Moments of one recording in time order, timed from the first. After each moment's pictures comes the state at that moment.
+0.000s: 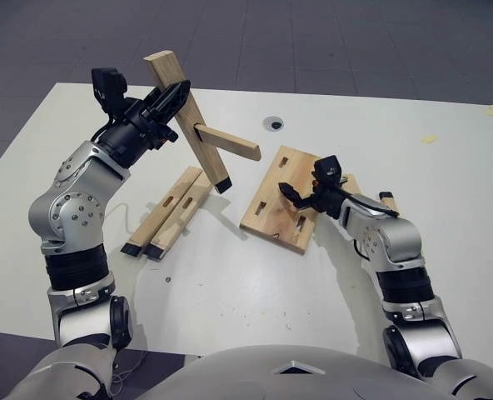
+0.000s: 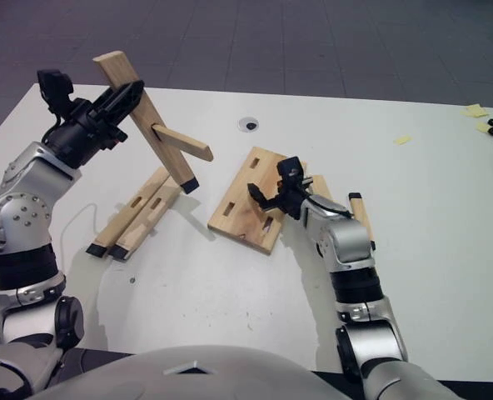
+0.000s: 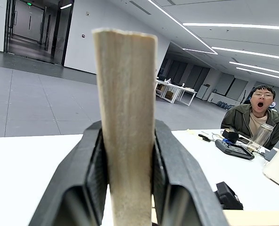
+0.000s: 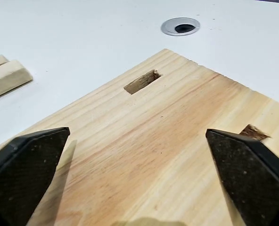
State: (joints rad) left arm -0.42 0.39 0.28 -0.18 -0.82 0.68 -0.43; right arm -0.24 -0.25 0.08 -0.09 0.30 0.78 0.20
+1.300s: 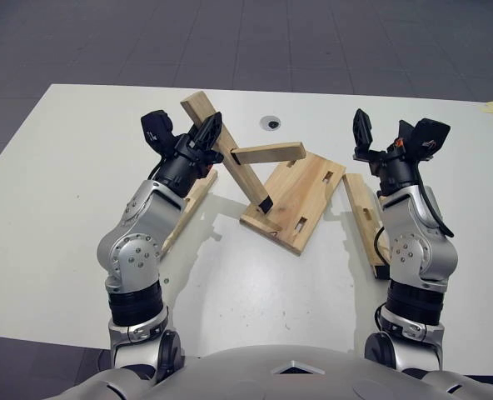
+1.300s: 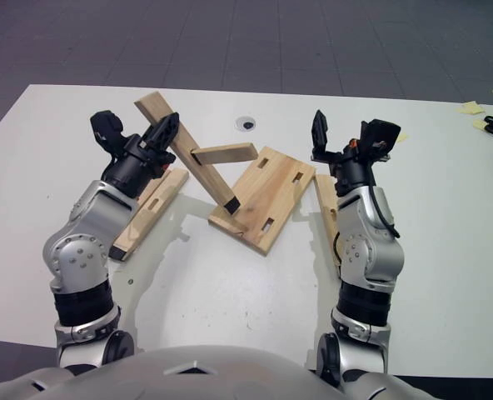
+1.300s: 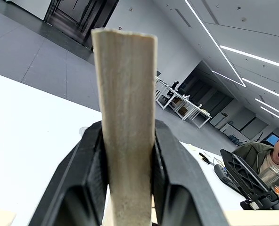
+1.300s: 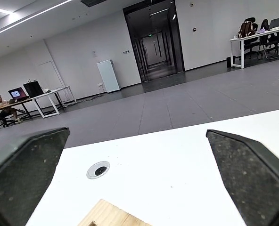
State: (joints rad) left arm -0.24 0.05 0.15 -0.42 -0.82 0.68 0.00; right arm -0.21 -0.10 -0.26 -0.29 0.42 0.43 0.06
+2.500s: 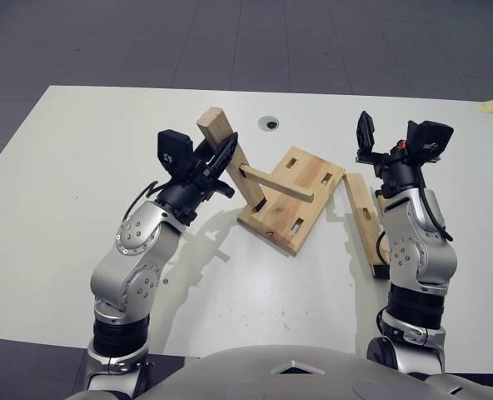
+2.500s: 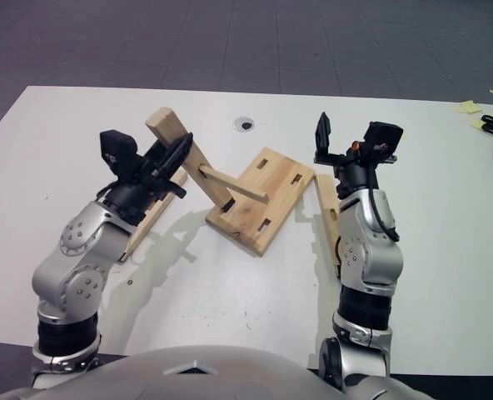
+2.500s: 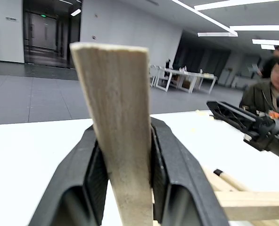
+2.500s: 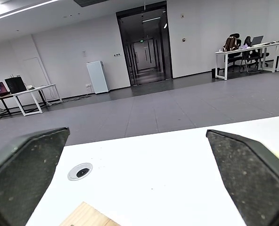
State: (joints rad) left arm -0.12 0.28 -0.07 -0.63 -0.53 0.63 -0.18; right arm -0.19 -0.12 -0.24 -0.30 0.34 0.39 0.03
